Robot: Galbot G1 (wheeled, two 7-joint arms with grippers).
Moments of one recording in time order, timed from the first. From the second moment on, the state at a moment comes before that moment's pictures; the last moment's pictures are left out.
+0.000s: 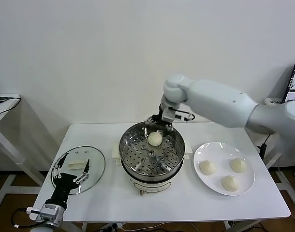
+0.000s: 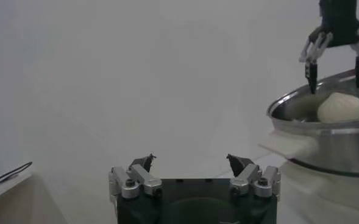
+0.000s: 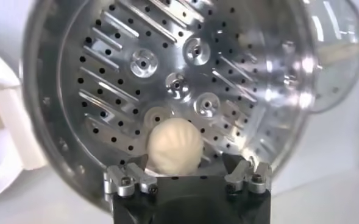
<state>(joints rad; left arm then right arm) 1.61 -1.40 -0.73 -2.10 0.13 -0.02 0.17 0.59 1.06 -1.20 1.23 -0.02 0.50 -1.13</state>
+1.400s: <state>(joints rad) 1.61 -1.42 -0.72 -2.10 0.15 -0.04 0.16 0.05 0.70 -0.85 1.18 -0.04 -0.07 -1.18</state>
